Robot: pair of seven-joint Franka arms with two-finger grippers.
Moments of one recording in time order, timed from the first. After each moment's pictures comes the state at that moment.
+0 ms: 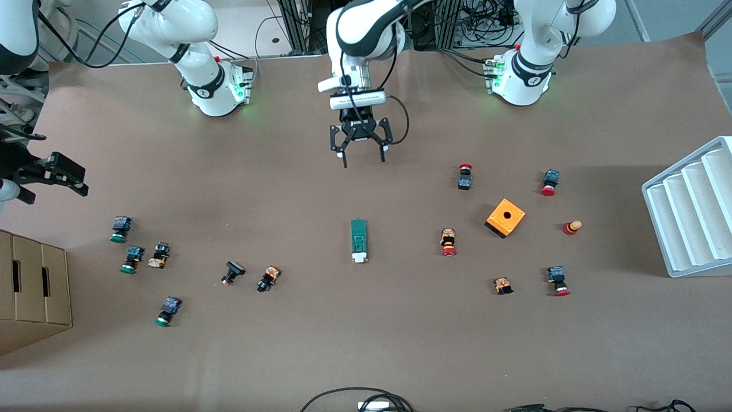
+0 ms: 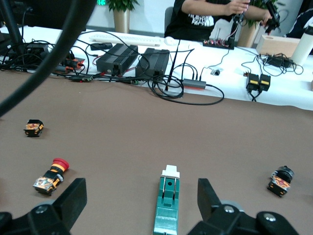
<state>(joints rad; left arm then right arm) -0.58 0.41 -0.69 -1.94 1.48 1.88 -2.25 -0.07 -0.04 0.00 -1.63 -0.02 1.68 -0.19</state>
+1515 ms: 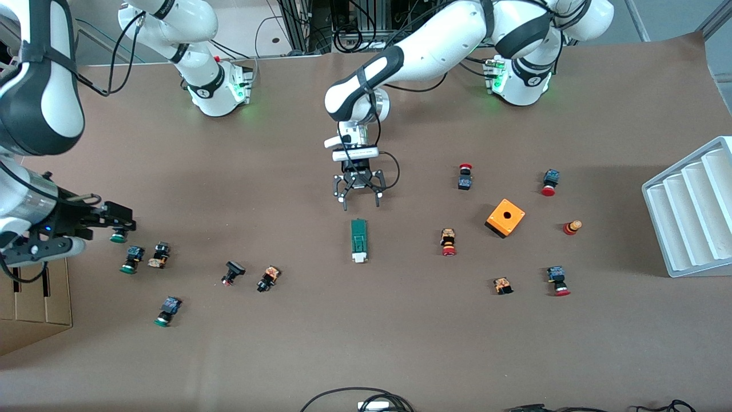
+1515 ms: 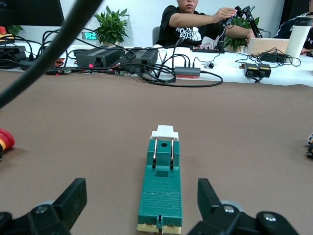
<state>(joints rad) -0.76 0.87 -0.49 -1.75 1.86 1.77 -2.50 -0.03 0.18 0.01 -1.63 0.06 1.76 -0.19</state>
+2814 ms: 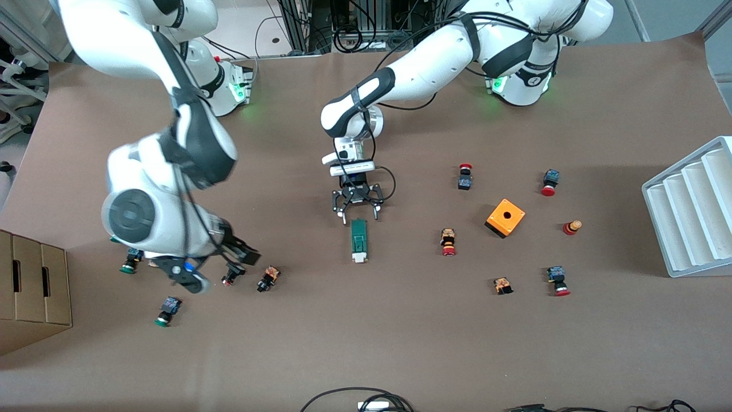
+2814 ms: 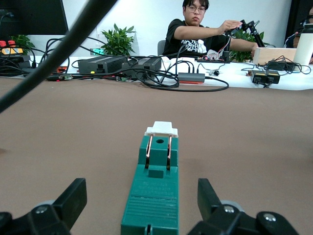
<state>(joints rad) -0.79 1.02 -0.45 -1.60 1.93 1.70 -2.50 0.35 0.54 0.01 -1.30 0.08 1.67 1.08</state>
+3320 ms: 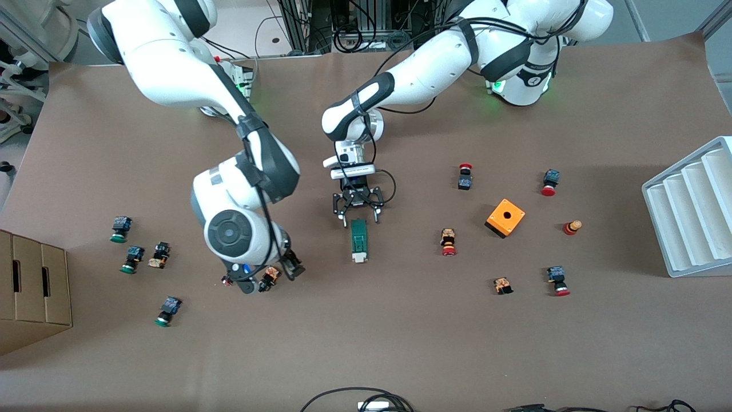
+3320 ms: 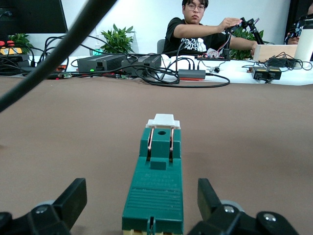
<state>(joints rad) -0.79 1.04 -0.44 -1.59 1.94 1.70 -2.50 0.46 0.68 0.01 -1.23 0.08 1.76 1.46</state>
